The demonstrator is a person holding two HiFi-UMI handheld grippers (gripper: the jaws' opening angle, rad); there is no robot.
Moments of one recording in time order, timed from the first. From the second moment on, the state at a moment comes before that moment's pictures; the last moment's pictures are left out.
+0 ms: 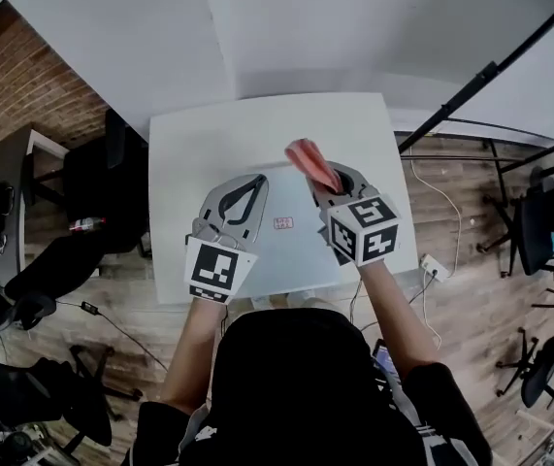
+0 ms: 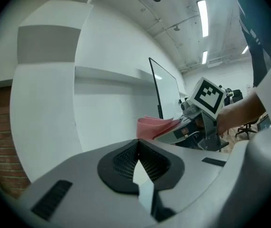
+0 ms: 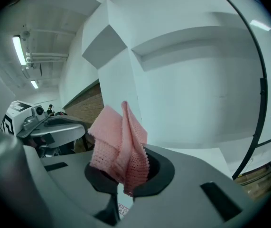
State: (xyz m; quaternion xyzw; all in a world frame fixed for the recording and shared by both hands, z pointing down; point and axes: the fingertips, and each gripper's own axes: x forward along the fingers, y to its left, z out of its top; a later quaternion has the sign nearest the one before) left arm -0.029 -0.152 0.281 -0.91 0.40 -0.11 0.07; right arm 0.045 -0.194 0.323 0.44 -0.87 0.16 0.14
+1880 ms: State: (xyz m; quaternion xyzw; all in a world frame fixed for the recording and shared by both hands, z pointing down) left arm -0.033 -0.170 0.153 -0.89 0.44 0.02 0.05; right arm 0.033 -0.180 0.163 0.43 -0.90 0.03 0.02
